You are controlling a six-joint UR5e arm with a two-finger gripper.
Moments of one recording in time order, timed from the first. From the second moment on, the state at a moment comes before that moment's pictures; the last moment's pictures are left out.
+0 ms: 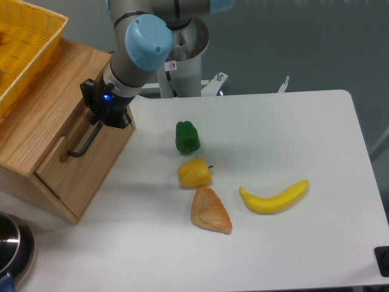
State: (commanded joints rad) arm 2.28 -1.66 -1.64 -1.58 1.04 0.89
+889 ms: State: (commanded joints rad) arm 2.32 -1.67 -1.63 -1.58 1.05 0.91
